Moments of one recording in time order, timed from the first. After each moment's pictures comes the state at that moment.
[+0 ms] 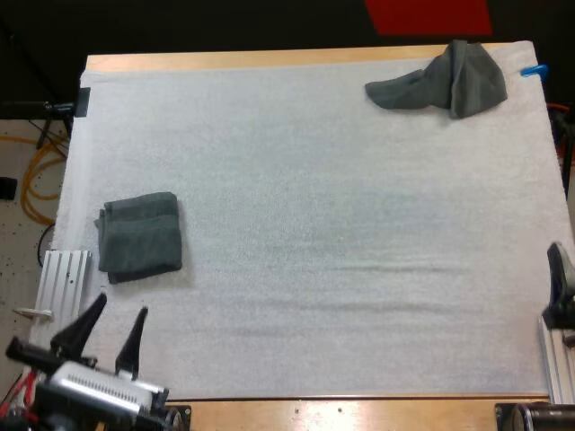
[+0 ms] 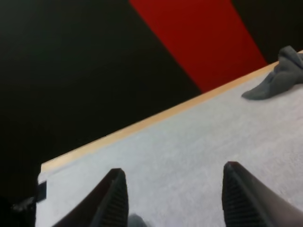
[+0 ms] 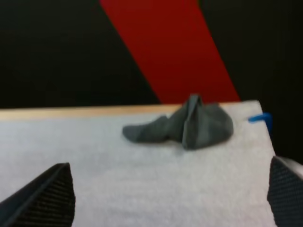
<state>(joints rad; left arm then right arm) -0.04 0.13 -0.95 1.10 0.22 -1.49 -0.03 0.28 -0.90 0.92 -0.14 -1.83</state>
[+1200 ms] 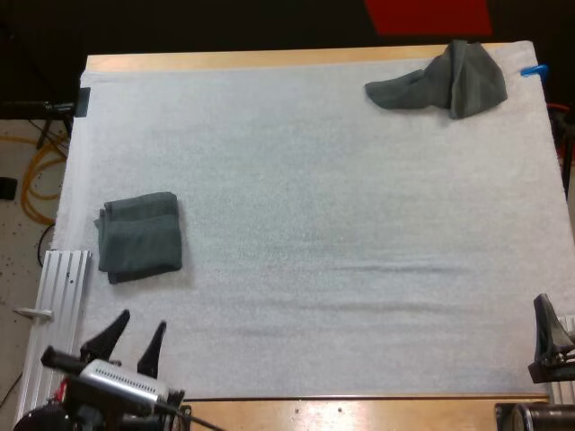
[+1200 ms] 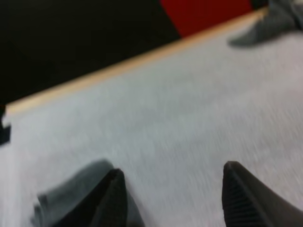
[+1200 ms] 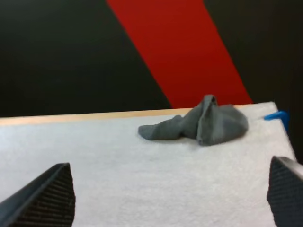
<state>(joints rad) -0.04 -0.01 -0.72 1.10 0.21 -1.55 -0.03 -0.01 -0.72 0.95 -0.17 -1.81</state>
